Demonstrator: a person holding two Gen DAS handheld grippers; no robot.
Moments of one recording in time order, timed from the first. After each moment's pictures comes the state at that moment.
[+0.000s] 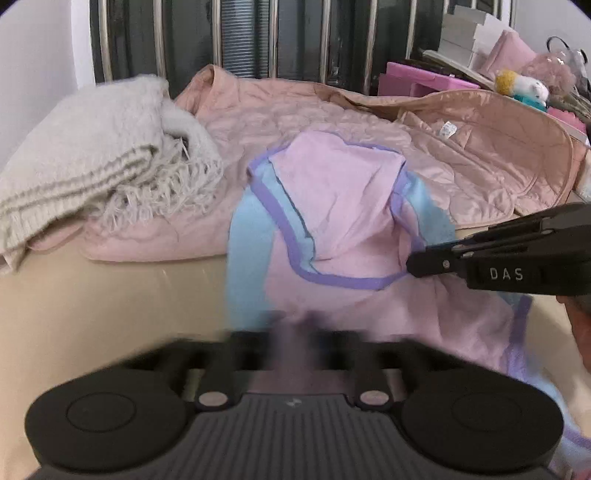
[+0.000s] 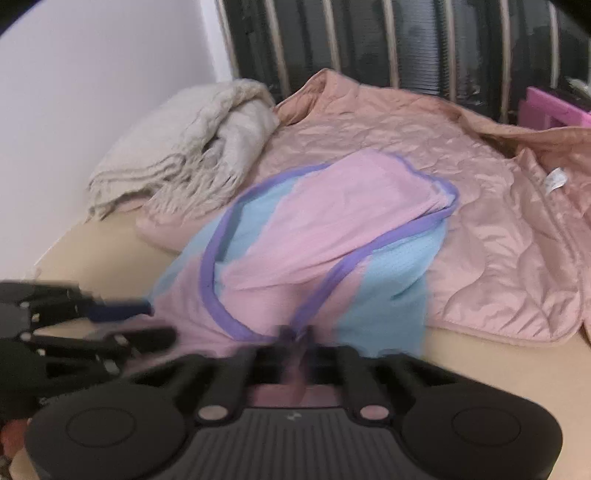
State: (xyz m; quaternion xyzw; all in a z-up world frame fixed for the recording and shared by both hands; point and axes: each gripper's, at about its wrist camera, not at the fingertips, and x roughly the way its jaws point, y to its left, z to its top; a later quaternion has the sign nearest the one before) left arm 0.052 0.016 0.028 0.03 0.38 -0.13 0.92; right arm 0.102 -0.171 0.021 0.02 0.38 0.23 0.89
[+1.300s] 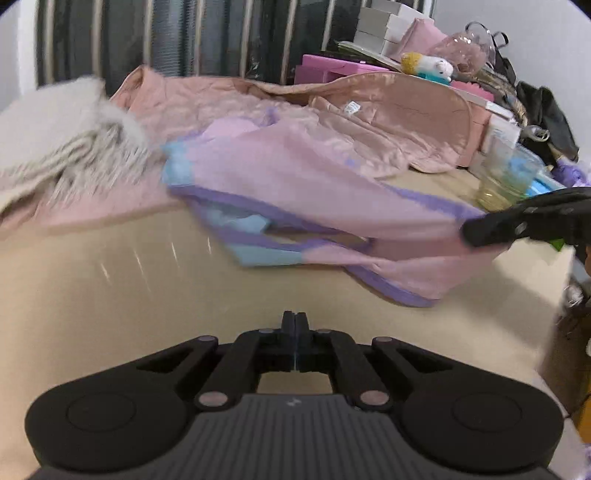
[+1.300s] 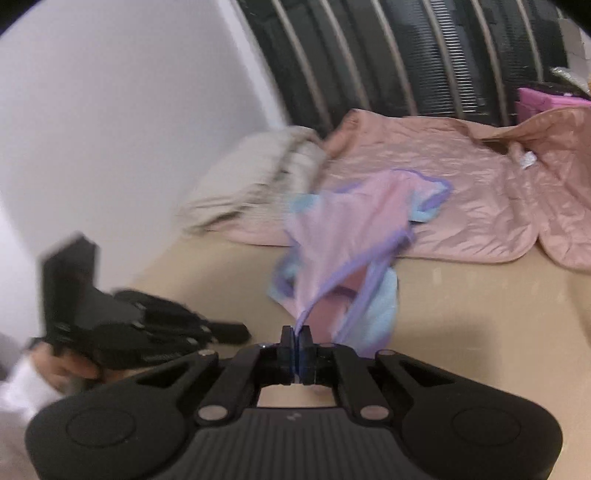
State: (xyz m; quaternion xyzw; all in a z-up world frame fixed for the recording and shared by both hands) left arm -0.033 0.025 0.019 0.03 0.37 -0.24 0.90; right arm -0.031 -0.254 0.056 0.10 0.33 0.33 0.88
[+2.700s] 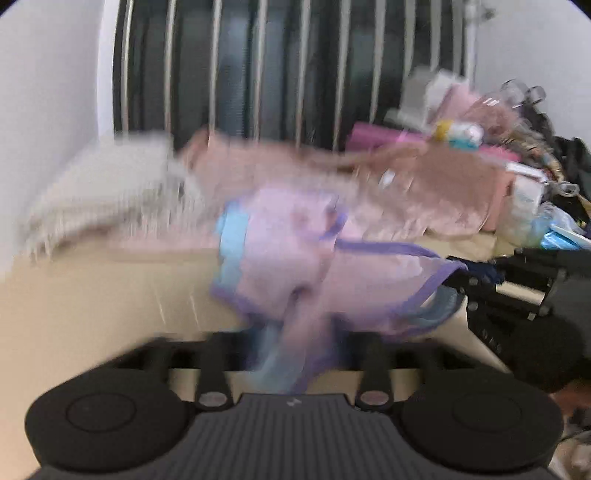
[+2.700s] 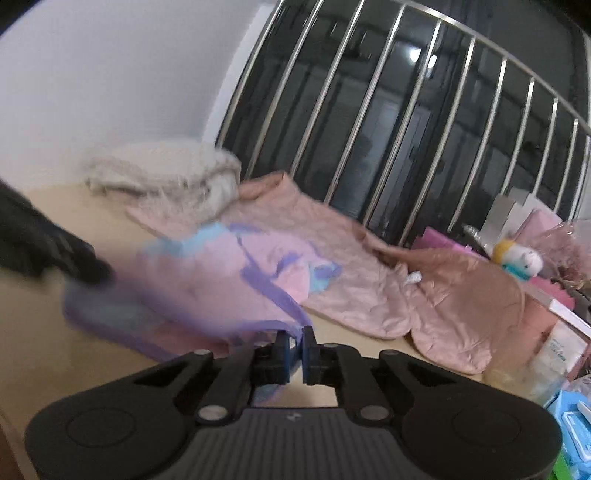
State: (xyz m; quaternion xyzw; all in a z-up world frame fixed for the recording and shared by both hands) left arm -0.112 -0.013 0.046 0.04 0.22 -0.13 0.97; right arm -0.097 -0.184 0.033 -0.18 0.16 0.10 0.97
